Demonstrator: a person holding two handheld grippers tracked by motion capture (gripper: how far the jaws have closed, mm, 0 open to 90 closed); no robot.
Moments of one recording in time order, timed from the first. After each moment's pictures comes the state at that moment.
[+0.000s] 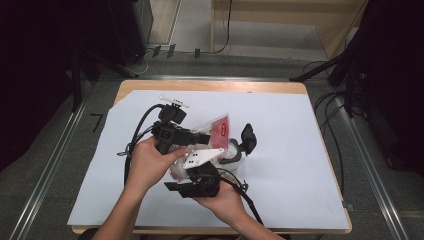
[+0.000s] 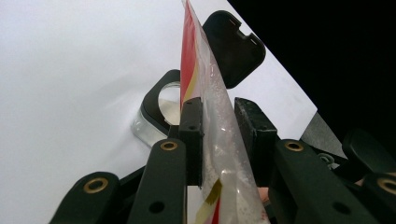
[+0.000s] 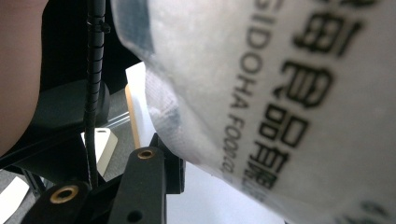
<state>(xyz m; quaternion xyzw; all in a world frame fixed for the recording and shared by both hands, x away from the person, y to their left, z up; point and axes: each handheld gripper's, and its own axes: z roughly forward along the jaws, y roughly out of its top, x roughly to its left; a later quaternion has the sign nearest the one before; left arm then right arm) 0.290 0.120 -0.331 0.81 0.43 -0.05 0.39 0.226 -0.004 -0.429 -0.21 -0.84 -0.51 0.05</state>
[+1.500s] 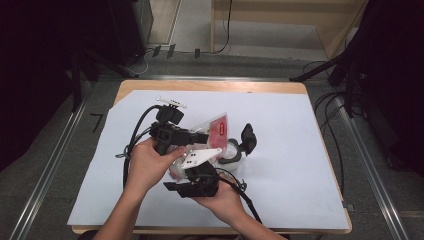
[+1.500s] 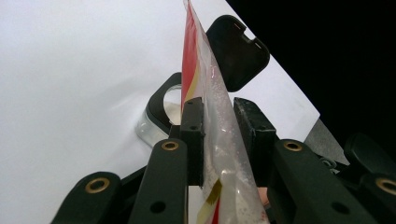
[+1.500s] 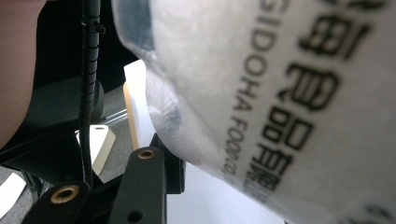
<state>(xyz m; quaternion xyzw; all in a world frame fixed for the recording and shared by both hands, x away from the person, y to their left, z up) 0.289 0.125 -0.333 0.80 0.44 -0.04 0.40 0.227 0.000 -0.430 -0.20 -0.84 -0.50 0.04</state>
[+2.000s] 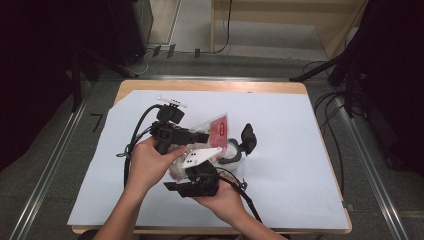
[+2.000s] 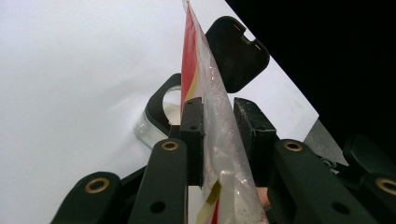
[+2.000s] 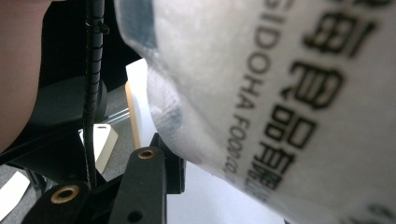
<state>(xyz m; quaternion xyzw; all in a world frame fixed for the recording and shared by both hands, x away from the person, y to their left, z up) 0.291 0.123 -0.332 0.80 0.44 -0.05 0.40 0.228 -0.001 -0.429 -0.21 -0.84 -0.50 0.05</state>
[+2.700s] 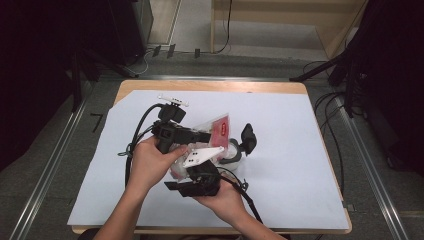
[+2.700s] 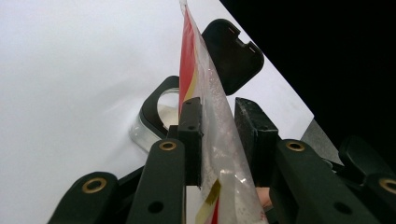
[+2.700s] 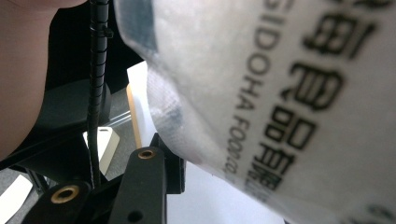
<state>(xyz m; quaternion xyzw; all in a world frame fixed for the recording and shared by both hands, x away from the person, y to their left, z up) 0.292 0.120 -0.332 0.80 0.44 -0.05 0.41 0.228 -0.004 -0.427 -0.21 -0.84 -0.50 0.05</state>
